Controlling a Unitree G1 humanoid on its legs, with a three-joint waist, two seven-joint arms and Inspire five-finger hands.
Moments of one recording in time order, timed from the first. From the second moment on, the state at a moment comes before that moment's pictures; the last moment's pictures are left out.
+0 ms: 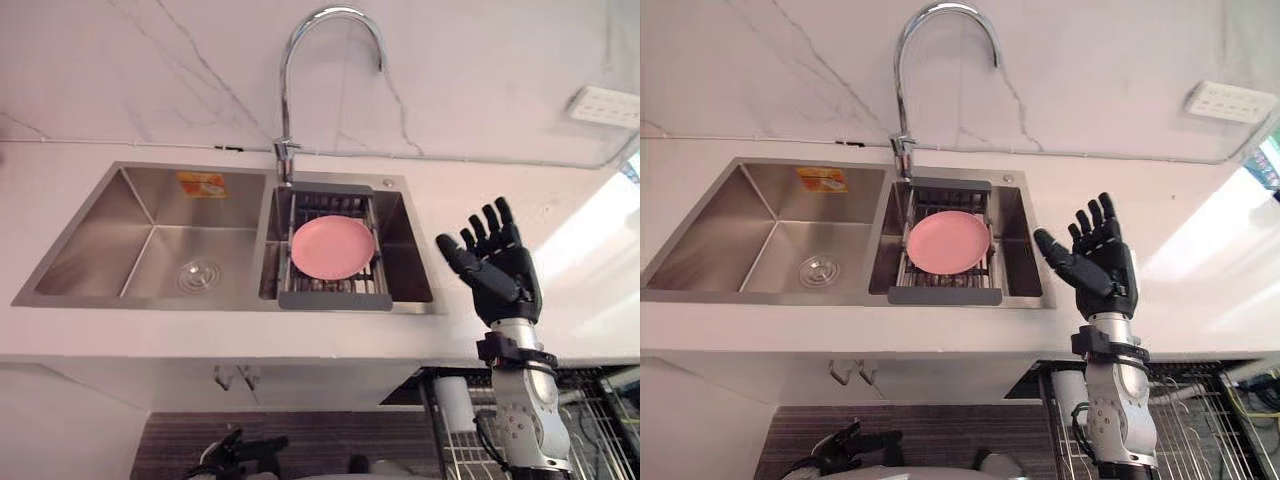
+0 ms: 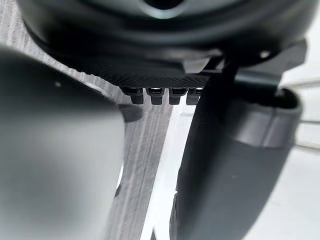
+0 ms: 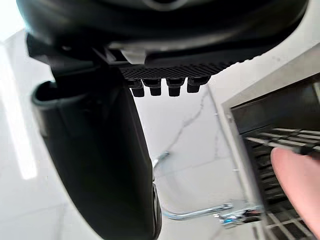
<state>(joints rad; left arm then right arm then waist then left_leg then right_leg) 0.10 0.17 -0.04 0.98 -0.29 0.10 -0.02 0.10 -0.24 -0.15 -0.12 0.54 -0.08 0.06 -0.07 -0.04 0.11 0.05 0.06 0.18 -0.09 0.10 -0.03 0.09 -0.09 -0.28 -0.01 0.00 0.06</state>
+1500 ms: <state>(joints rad) 0.10 0.15 -0.05 0.94 -0.19 0.17 -0.05 -0.19 -0.43 0.06 0.15 -0.48 0.02 0.15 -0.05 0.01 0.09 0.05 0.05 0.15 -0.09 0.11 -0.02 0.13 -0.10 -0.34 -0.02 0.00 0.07</state>
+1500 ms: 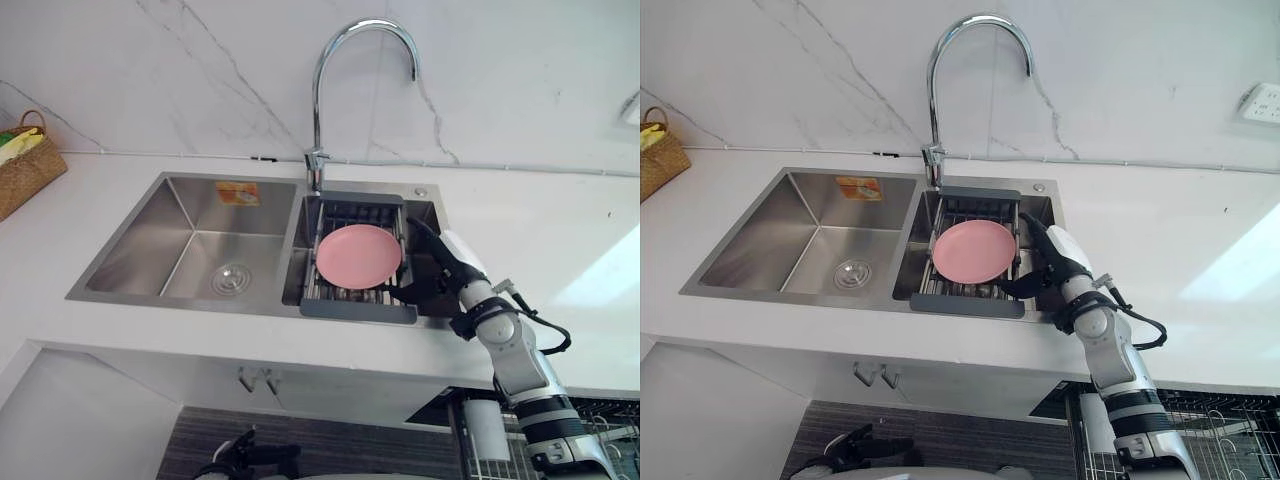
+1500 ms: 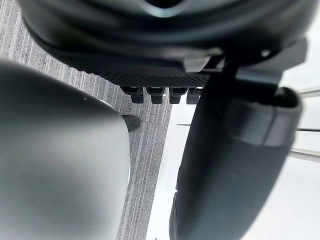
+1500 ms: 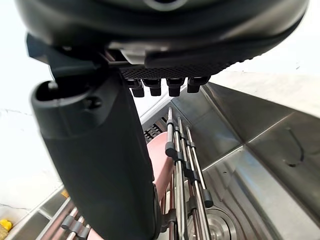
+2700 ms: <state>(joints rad) 0.10 0.15 -0.08 0.91 -0.20 0.18 -0.07 -0.35 -0.48 0.31 0.43 -0.91 -0.11 -0.05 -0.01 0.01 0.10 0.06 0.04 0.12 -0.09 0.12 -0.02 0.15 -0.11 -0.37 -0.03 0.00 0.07</state>
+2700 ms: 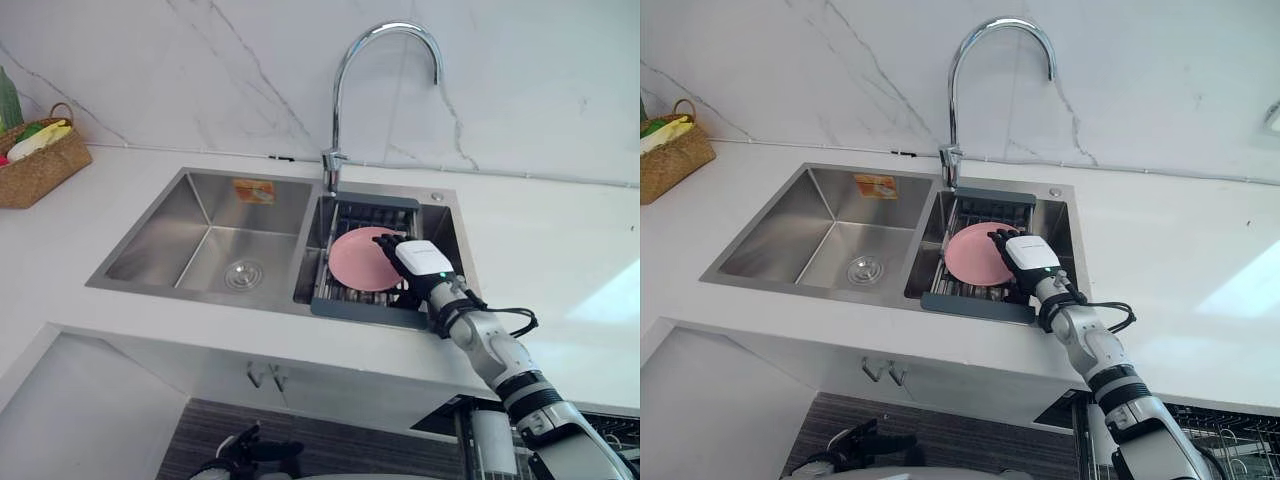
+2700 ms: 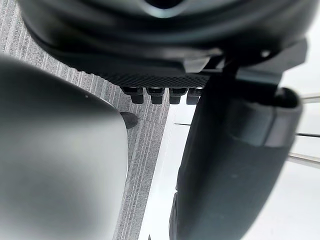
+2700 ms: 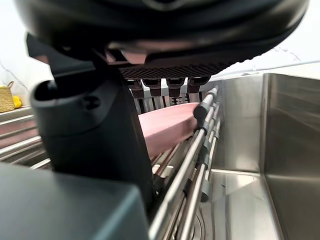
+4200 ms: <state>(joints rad) 0.10 0.16 -0.08 0.90 -0.15 0.15 -0.11 -0.40 -0.48 0.33 0.61 -1.02 -0.11 -0.48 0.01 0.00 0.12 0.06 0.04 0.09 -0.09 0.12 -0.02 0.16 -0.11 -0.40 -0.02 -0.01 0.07</state>
